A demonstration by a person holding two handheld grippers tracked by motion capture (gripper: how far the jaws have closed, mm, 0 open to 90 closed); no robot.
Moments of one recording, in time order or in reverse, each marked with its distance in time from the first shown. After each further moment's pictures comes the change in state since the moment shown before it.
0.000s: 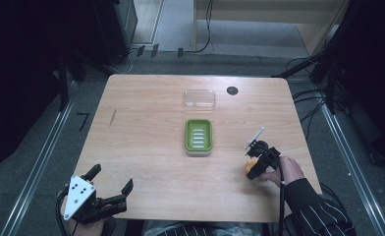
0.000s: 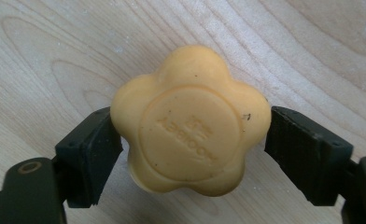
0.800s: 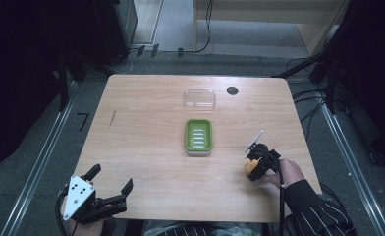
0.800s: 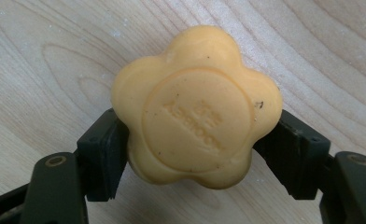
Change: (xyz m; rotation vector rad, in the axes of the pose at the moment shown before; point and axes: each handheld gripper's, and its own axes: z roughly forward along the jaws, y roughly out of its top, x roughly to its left) left arm 0.000 0.000 0.000 0.000 0.000 -0.001; right arm 0.004 -0.005 0.003 0.015 -0.034 -0.015
